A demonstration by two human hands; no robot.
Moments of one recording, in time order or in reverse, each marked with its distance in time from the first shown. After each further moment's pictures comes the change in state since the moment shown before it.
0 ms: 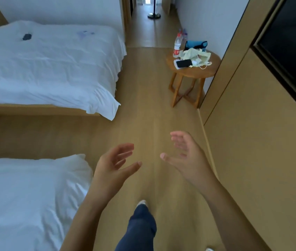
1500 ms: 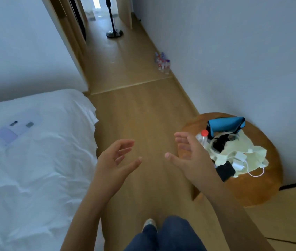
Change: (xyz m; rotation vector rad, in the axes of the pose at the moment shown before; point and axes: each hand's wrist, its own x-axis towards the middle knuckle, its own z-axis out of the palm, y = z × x) left_hand 1.253 0.147 -0.006 0.174 -0.271 0.157; right_hand 1.188 -0.105 -0.026 0.030 0.271 0.108
